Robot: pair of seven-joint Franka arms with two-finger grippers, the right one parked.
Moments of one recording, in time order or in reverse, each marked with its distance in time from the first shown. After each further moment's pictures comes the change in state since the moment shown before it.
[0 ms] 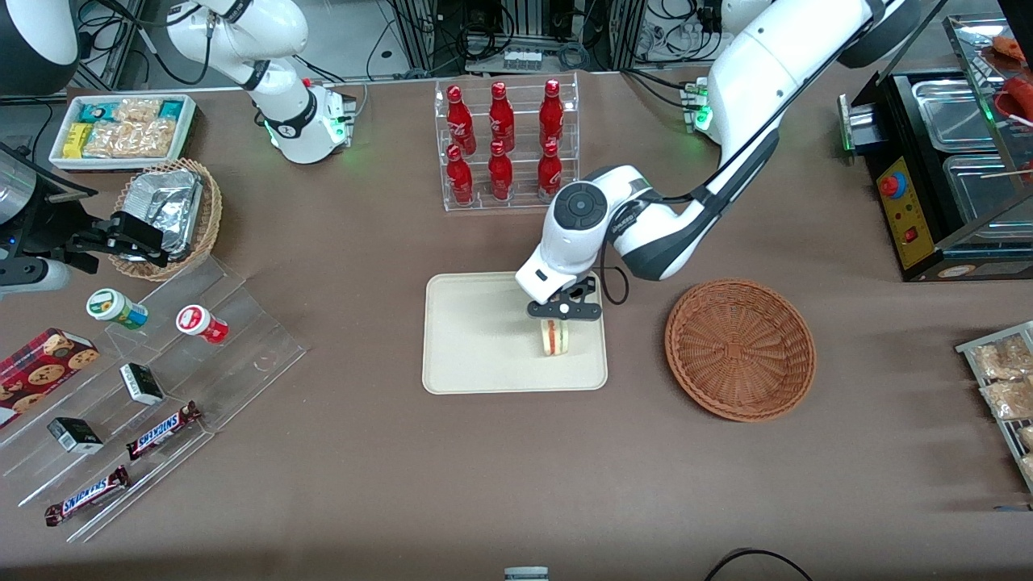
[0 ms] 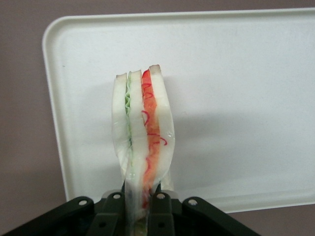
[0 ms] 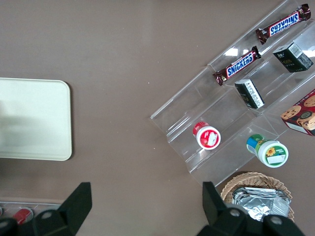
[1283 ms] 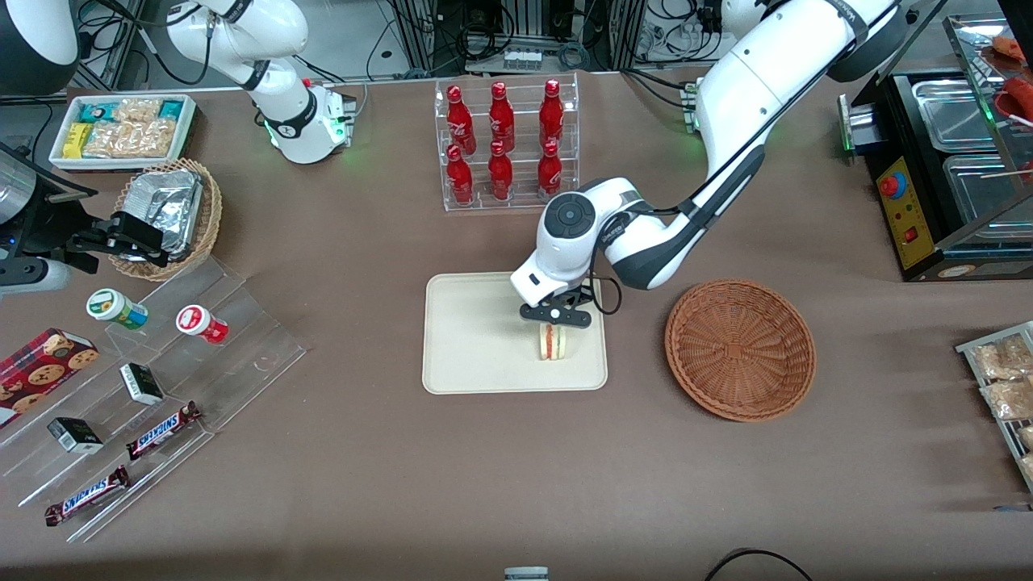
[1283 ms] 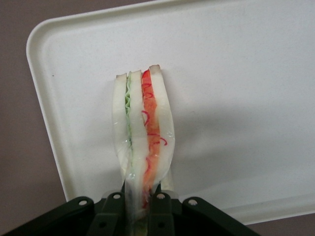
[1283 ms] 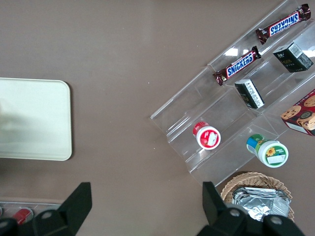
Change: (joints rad) arm -0.033 0.043 0.039 0.017 0.066 -0.006 0.065
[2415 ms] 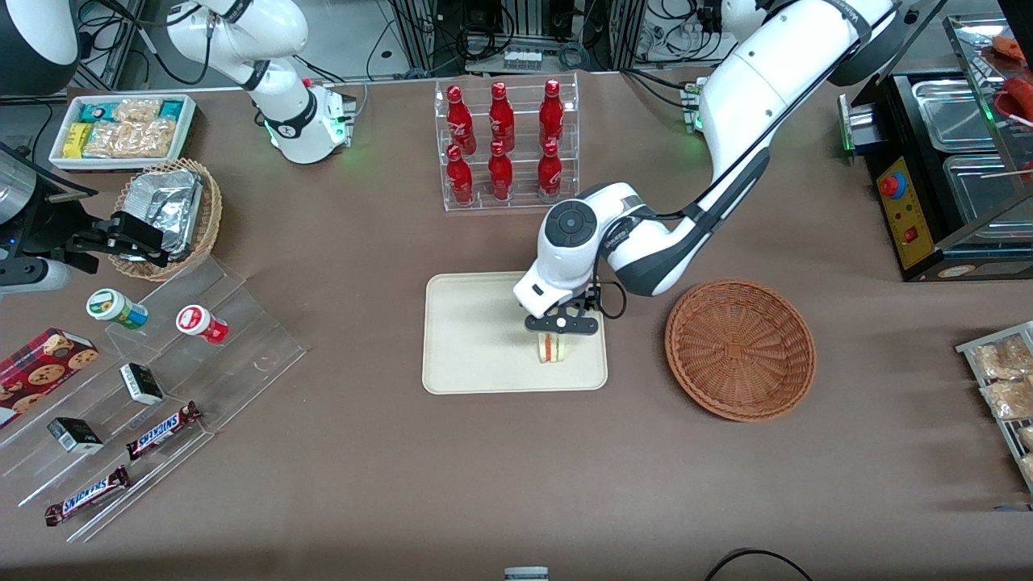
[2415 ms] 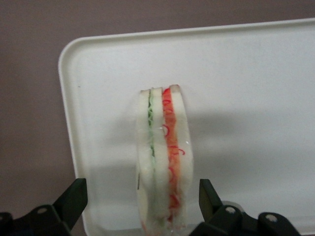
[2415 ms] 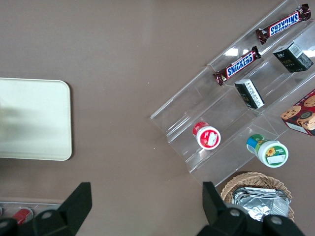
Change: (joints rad) arm 0.003 0.002 -0.001 0.112 0.000 -0.150 -0.061
